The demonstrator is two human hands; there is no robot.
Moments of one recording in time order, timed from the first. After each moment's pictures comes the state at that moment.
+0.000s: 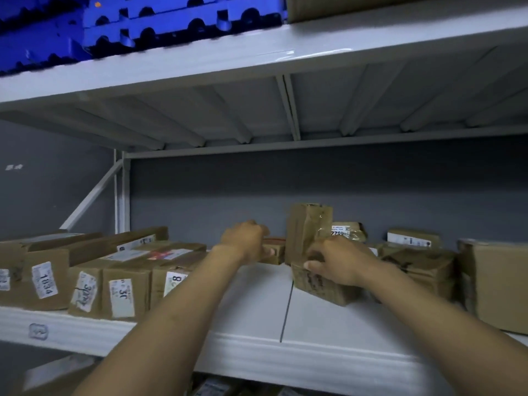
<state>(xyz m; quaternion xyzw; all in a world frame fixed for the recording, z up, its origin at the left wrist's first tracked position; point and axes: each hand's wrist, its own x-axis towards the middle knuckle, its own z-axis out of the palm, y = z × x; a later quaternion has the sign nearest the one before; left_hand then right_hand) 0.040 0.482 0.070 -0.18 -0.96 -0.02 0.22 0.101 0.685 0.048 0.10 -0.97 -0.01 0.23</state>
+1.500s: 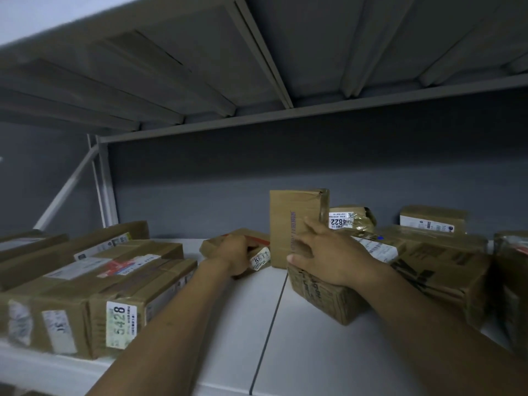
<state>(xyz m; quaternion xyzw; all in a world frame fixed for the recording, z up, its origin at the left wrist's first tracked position) -0.059 0.503 0.028 -0.20 -0.96 -0.05 0.20 0.040 0.705 0.050 0.13 -0.97 0.07 0.17</state>
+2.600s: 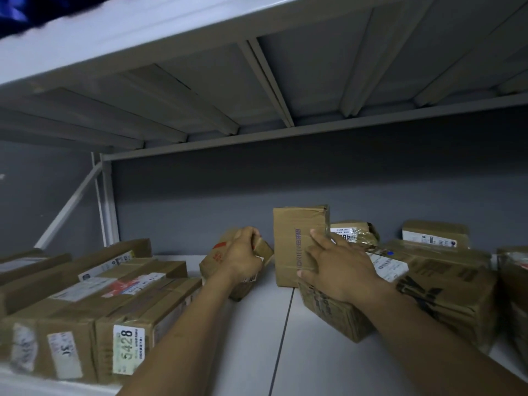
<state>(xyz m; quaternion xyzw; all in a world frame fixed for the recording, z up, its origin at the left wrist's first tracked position) -0.049 0.505 0.047 -0.18 -0.90 -0.30 0.25 0.031 0.703 0.046 0.08 -0.98 0.01 0.21</state>
